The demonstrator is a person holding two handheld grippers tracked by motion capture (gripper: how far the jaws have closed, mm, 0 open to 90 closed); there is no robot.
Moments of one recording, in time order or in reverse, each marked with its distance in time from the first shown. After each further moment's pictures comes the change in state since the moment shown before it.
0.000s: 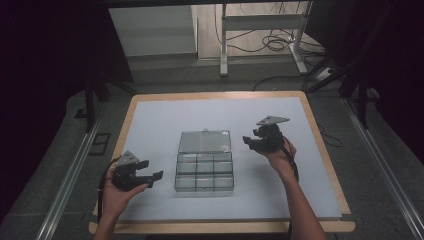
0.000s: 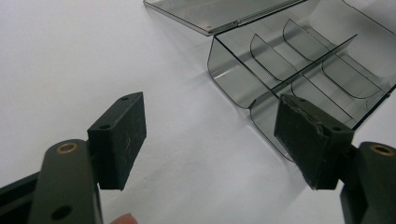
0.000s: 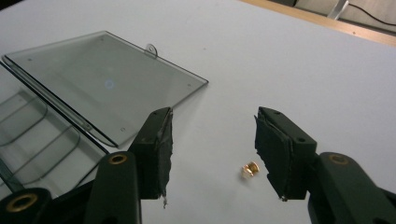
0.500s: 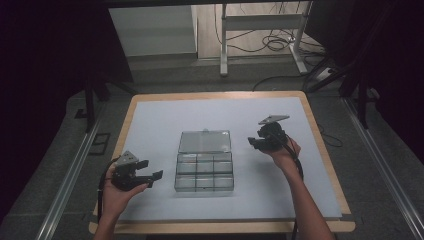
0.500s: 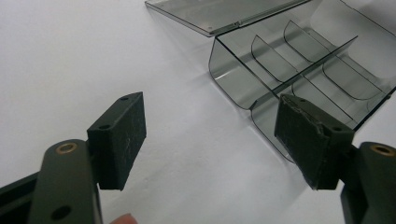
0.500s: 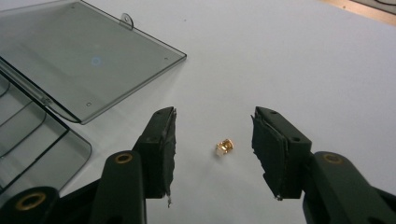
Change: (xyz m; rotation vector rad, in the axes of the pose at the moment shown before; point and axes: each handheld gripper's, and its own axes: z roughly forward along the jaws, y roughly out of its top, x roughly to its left) left arm 0.001 0.000 -0.001 -0.006 0.007 -0.005; right arm -0.014 -0.002 0.005 0.101 -0.031 -0.018
